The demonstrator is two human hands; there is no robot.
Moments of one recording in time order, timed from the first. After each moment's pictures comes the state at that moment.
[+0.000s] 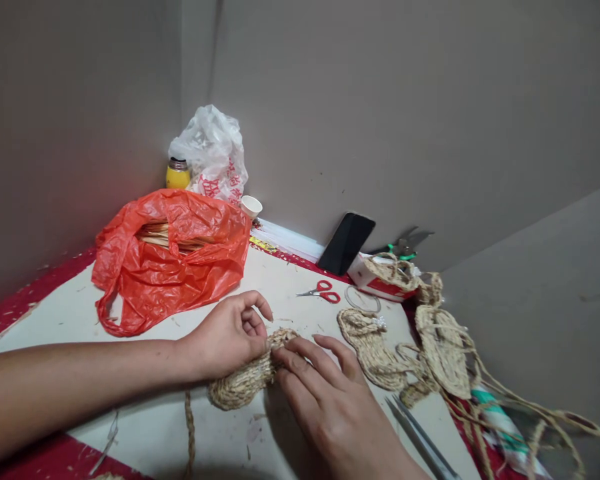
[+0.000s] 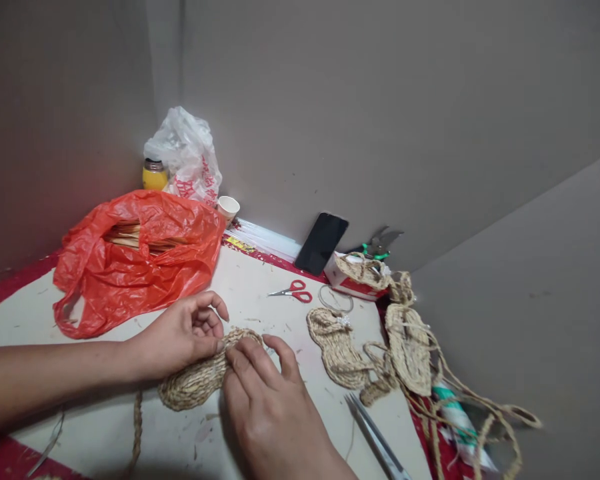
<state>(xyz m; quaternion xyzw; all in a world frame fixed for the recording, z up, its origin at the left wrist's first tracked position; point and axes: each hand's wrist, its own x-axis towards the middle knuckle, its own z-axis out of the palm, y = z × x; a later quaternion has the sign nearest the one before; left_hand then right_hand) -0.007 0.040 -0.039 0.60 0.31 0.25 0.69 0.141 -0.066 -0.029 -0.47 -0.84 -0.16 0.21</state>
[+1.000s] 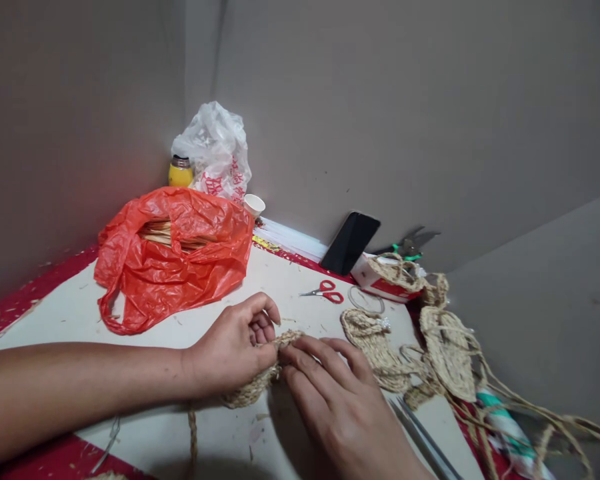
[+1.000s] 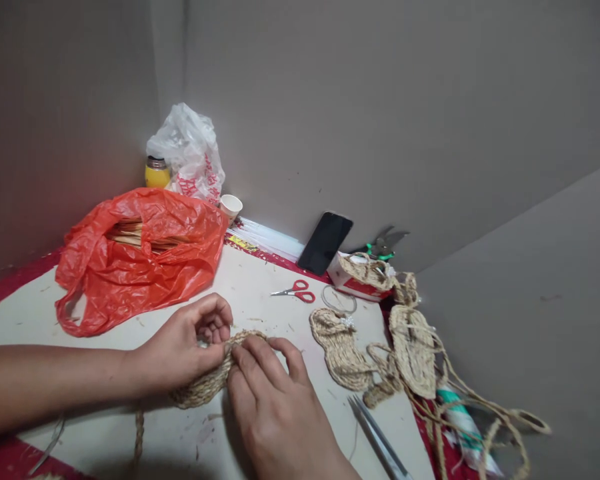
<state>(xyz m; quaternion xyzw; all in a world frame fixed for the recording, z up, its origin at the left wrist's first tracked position) -0.006 0.030 -0.043 0.68 0.29 0.30 0.60 0.143 -0.067 -0.029 -0.47 -0.84 -0.17 0.20</state>
